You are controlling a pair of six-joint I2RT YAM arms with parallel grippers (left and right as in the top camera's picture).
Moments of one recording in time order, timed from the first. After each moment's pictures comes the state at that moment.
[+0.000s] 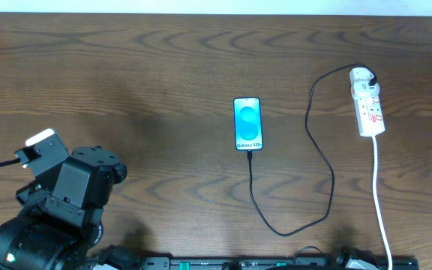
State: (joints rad) left arm -0.42 0.87 1.33 -1.48 -0.69 -0.78; right arm -0.37 1.06 1.69 -0.70 -0.42 0.38
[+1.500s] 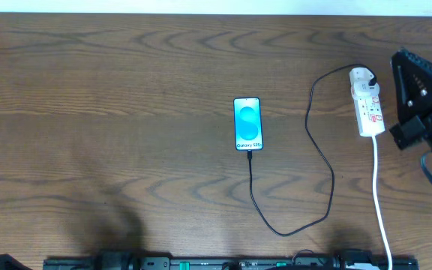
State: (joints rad) left arm -0.05 0.18 1.33 -1.50 -0.71 -0.78; right arm -0.02 0.96 1.69 -0.74 -0.43 0.28
